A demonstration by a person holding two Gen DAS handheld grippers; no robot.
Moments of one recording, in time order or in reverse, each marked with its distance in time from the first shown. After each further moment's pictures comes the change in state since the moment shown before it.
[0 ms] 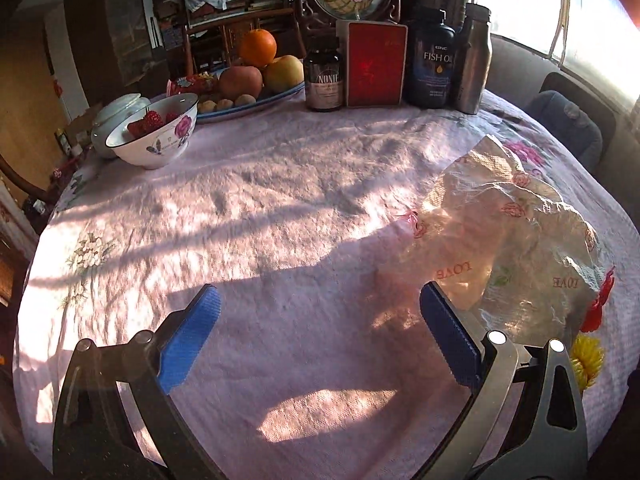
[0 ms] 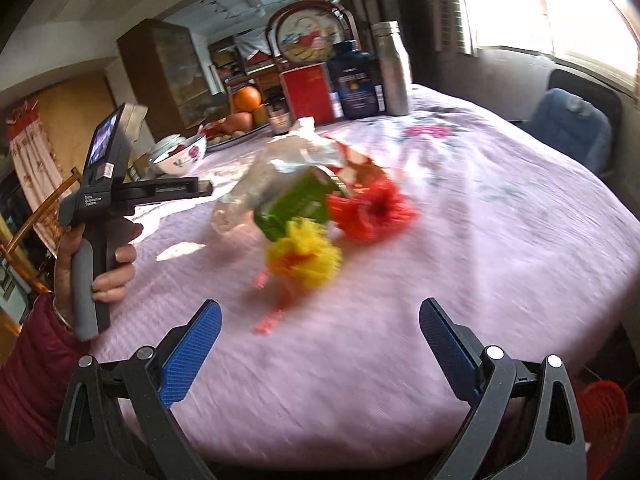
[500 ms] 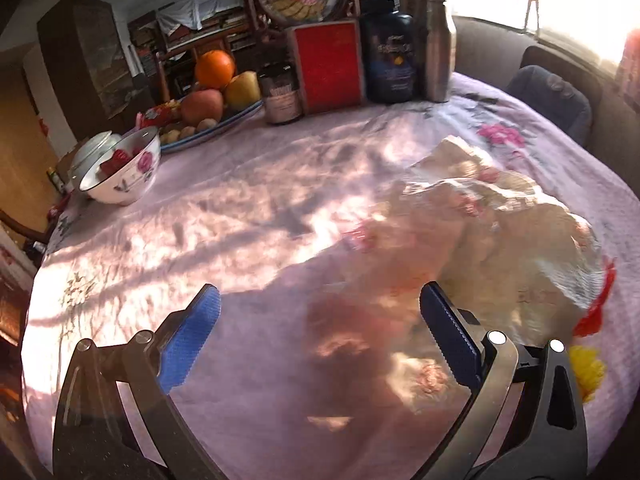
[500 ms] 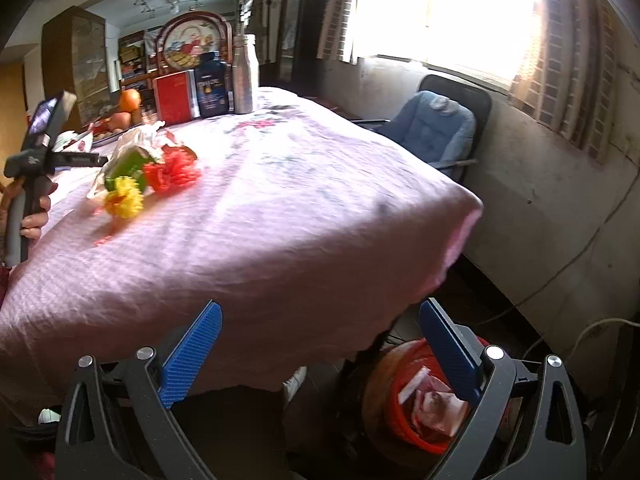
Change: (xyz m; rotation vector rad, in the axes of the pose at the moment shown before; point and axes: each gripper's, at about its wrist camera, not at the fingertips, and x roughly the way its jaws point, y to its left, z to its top) left arm 0.019 -0.030 0.008 0.108 -0.014 0.041; right arm -0.124 -0.100 -0.073 0.035 -0.040 -0.442
